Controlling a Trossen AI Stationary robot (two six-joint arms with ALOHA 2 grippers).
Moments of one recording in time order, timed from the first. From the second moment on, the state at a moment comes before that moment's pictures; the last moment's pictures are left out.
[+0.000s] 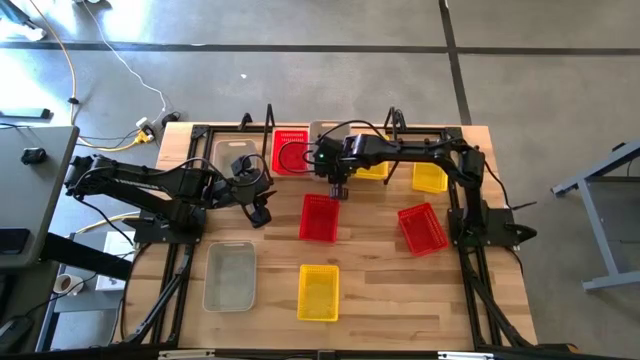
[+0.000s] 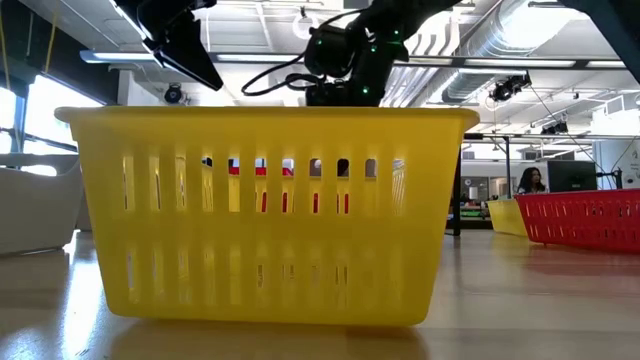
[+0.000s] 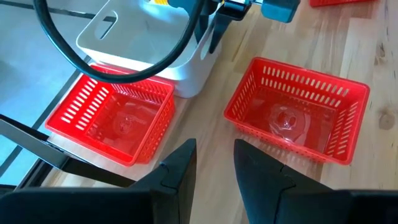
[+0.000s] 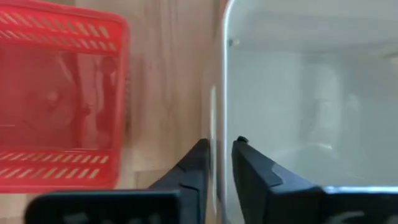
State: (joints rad) left arm 0.02 1.08 0.88 -0.62 -0.50 -0.21; right arm -0.27 1.99 1.62 -0.79 0.09 -0.32
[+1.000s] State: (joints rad) left arm 0.02 1.08 0.88 -0.62 -0.48 -0.22; right arm -0.22 1.95 1.62 -0.84 0.16 -0.13
